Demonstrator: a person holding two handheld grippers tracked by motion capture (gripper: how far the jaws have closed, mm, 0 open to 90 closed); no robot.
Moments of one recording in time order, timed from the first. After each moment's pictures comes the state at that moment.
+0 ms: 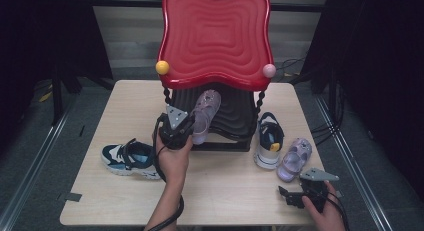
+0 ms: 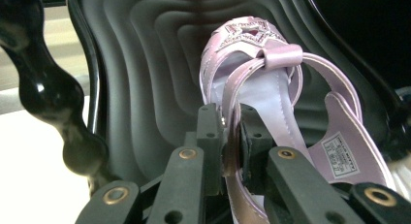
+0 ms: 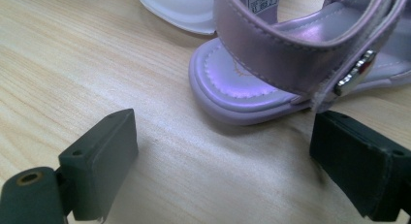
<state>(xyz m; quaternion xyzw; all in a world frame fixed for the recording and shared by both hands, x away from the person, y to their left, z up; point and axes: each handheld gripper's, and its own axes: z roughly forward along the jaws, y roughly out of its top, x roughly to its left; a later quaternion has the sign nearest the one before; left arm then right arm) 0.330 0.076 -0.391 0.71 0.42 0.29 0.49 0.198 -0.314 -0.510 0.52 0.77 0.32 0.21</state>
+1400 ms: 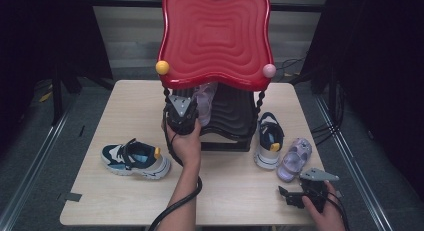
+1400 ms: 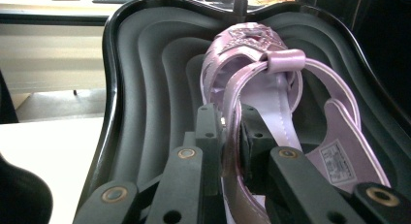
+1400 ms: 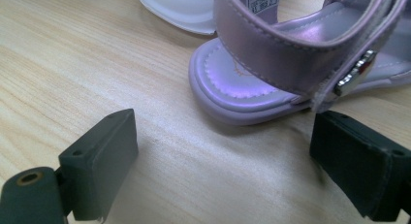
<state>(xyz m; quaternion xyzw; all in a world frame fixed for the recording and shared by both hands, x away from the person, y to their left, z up) 0.364 0.053 -0.393 0.63 0.48 0.34 0.51 0.198 -0.314 -0.509 0.52 0.76 0.32 0.21</state>
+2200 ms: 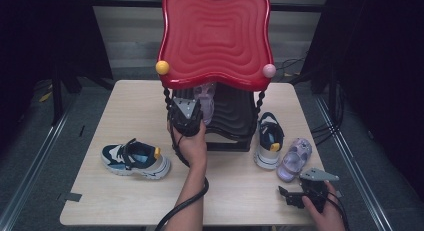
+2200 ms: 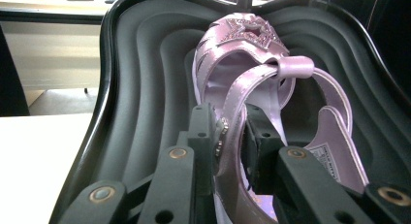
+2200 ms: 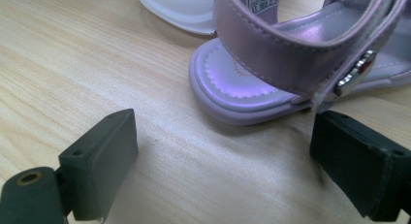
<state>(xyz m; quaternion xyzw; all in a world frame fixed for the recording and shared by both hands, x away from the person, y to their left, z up) 0.364 0.041 -0.404 0.61 0.49 0.36 0.50 0.198 -0.314 -0.509 0.52 0.76 0.32 0.21</state>
